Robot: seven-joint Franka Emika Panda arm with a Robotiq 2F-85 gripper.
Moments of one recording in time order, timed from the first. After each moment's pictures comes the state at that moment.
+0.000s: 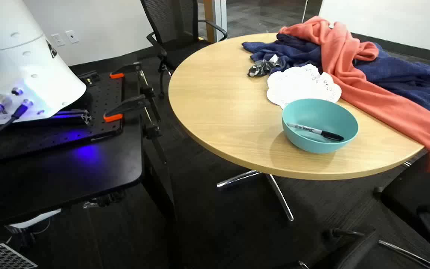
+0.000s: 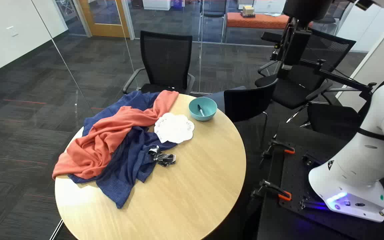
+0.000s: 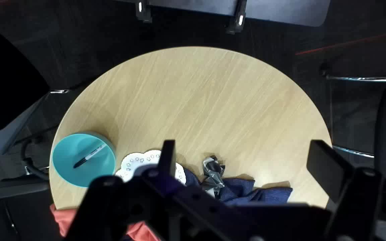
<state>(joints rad) 0.07 -0.79 -0.01 -2.43 0.03 1.66 -0.06</state>
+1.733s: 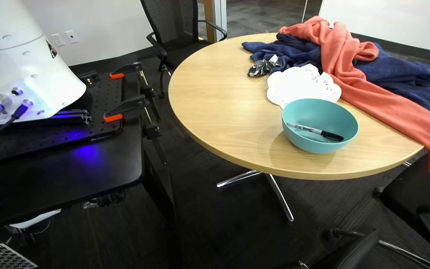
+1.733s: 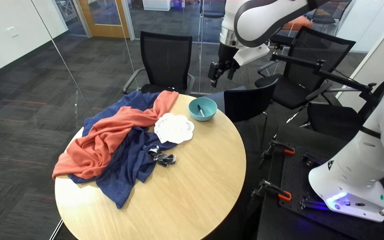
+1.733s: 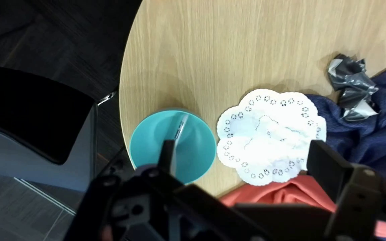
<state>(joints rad) -0.18 -0.11 -0.09 -2.38 -0.02 2.37 0.18</state>
